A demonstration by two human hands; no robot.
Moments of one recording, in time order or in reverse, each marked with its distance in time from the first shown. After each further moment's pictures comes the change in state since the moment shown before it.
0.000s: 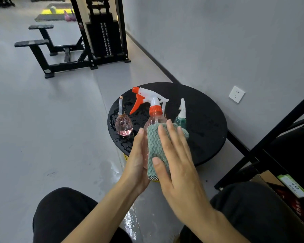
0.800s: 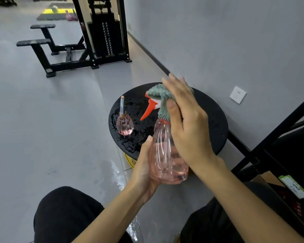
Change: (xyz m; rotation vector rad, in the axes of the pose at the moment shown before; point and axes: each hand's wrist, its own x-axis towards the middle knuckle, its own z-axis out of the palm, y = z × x) left_hand -0.008 -0.013 0.003 0.058 -0.042 -0.156; right_hand 0.082 -0.002 -0.027 0.160 0.272 -0.140
